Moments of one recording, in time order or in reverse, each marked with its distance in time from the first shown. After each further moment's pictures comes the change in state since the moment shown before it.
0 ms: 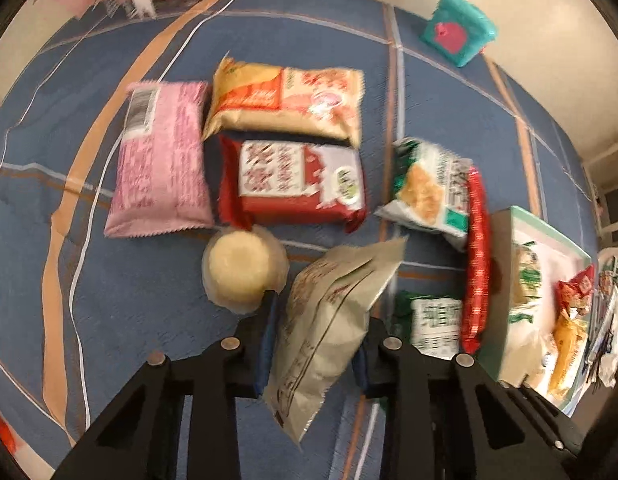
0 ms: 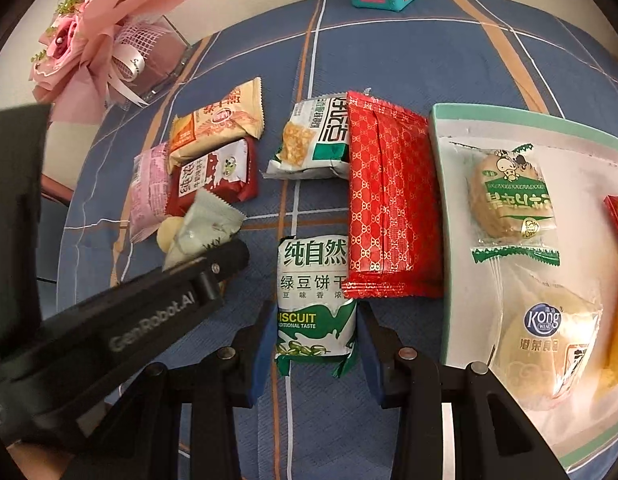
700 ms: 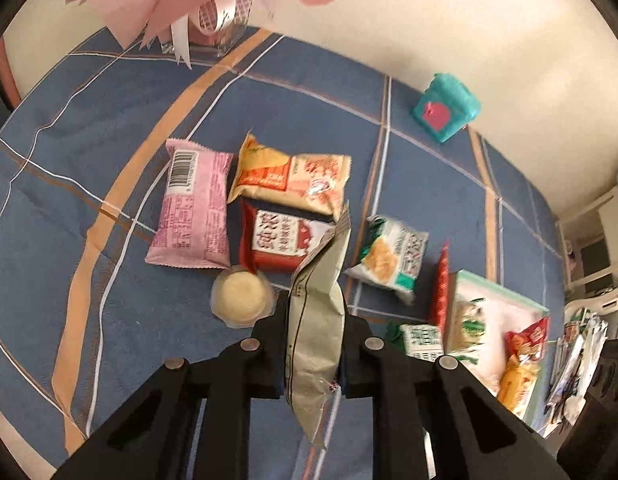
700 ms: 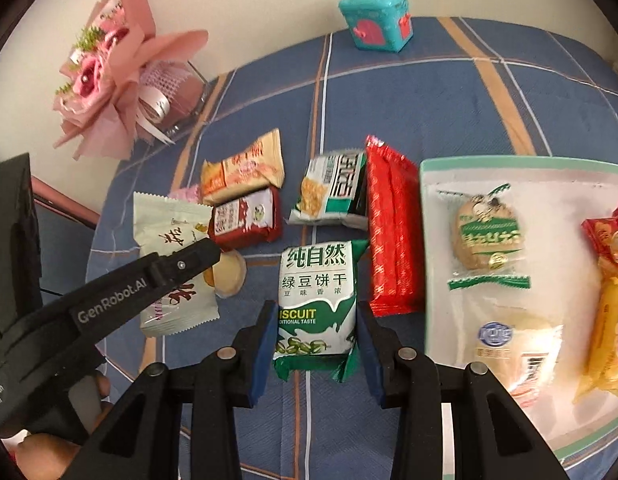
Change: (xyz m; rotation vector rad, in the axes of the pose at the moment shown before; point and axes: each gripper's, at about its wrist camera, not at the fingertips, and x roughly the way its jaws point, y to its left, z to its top) left arm -0.066 0.008 0.003 -0.106 -0.176 -0.088; right arm -0.050 -0.006 0.014 0.027 -0.091 0.076
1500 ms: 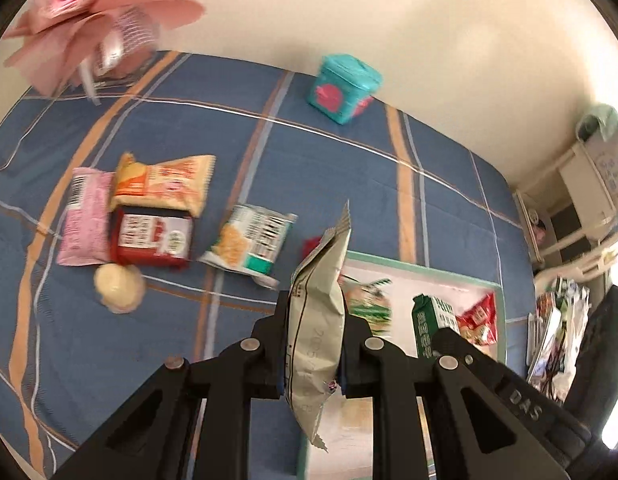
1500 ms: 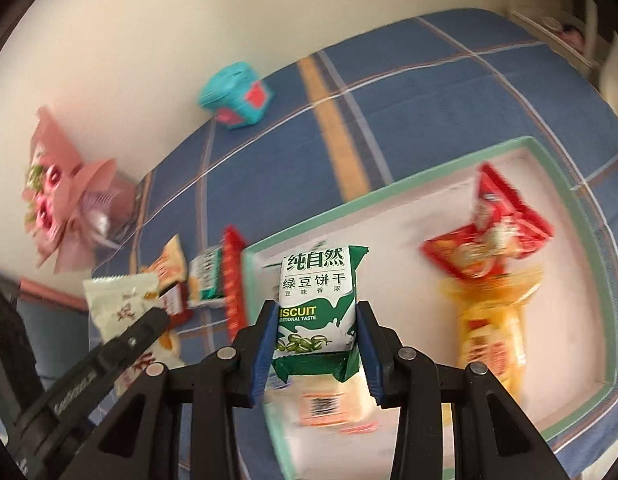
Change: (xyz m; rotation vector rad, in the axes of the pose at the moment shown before) left arm -0.009 -0.112 -0.028 0.145 -0.014 -0.082; right arm -0.061 -0.137 0.020 0.287 -0.121 -0.071
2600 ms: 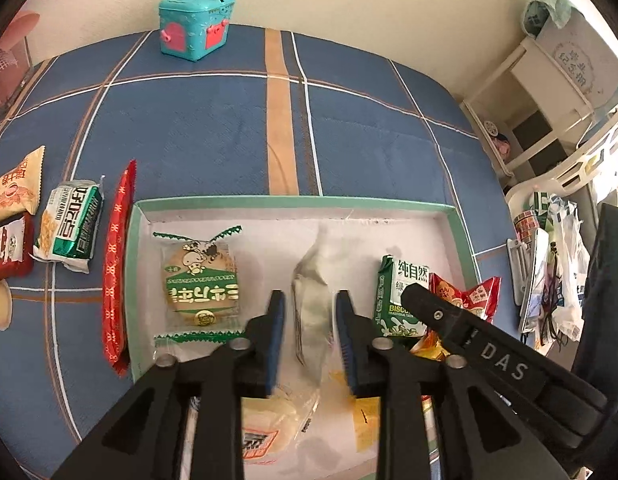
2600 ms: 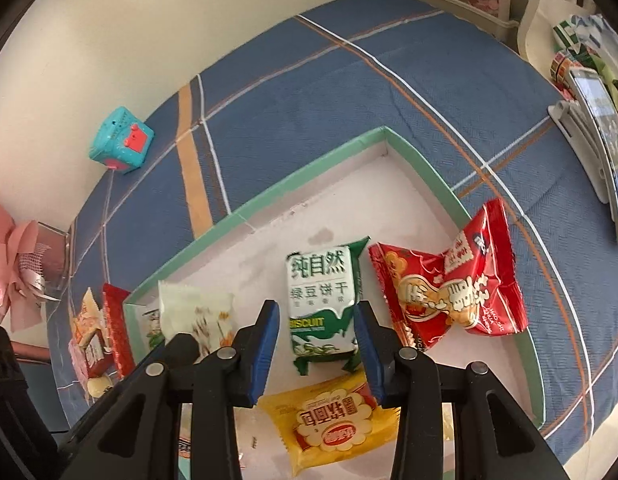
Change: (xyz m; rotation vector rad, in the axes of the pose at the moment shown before) left arm 0.073 -0.105 -0.031 0.206 0.146 -0.102; right arm -0.003 -0.081 0.021 0.137 -0.012 -0.155
